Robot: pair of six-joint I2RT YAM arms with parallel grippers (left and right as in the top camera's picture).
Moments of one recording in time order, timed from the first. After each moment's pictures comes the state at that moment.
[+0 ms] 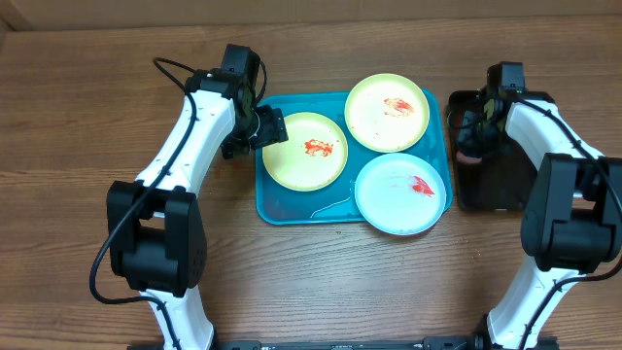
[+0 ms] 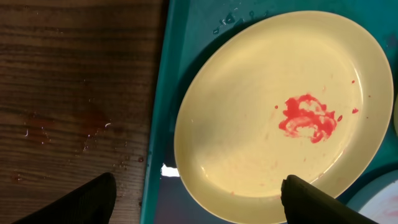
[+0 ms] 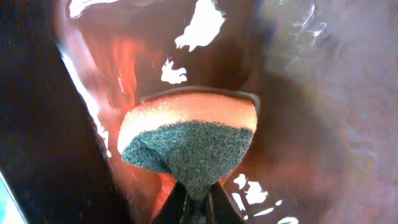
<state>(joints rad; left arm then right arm) -0.20 1.99 1.62 -1.02 0.12 -0.47 -0.10 2.06 1.43 -0.73 0.01 0.20</state>
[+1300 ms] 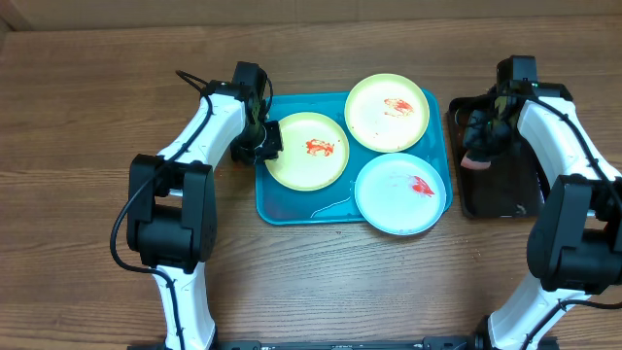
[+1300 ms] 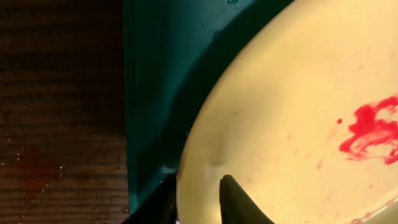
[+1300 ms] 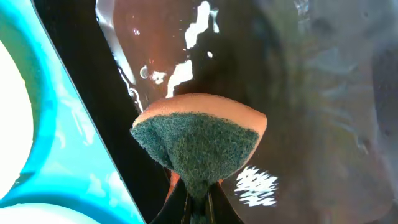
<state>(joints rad) -0.20 2.14 1.59 -0.95 0.16 -0.38 -0.10 1.95 1.45 -0.91 -0.01 0.23</state>
